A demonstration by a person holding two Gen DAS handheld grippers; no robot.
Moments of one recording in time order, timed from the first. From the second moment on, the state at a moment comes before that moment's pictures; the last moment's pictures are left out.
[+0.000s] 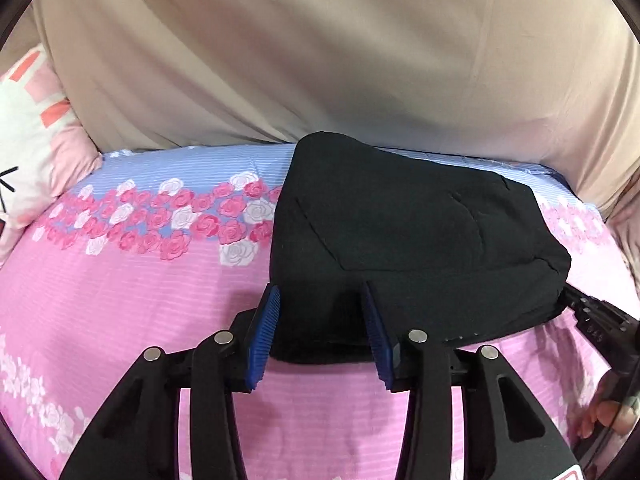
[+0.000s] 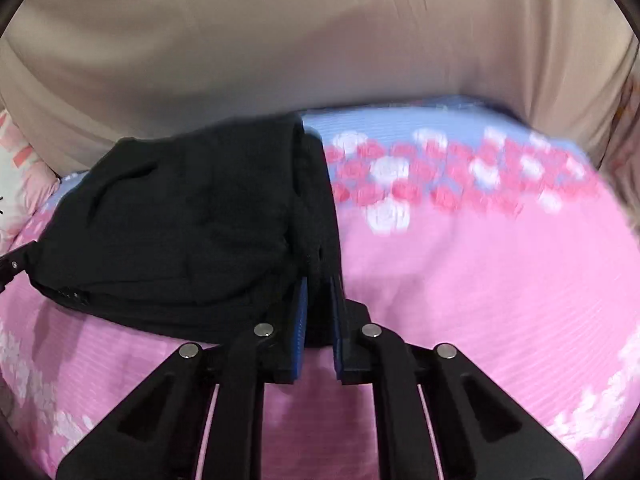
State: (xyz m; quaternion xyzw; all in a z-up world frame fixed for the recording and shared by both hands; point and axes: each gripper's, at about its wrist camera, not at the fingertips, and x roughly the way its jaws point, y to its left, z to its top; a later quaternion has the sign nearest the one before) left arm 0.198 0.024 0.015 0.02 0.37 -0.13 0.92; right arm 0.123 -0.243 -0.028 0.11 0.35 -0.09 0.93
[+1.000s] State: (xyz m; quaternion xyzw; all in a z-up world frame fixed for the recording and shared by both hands) left arm 0.216 0.044 0.002 -0.05 0.41 -0.14 0.90; right arm 0.128 -0.246 -0.007 0.10 0.33 -0.08 0.94
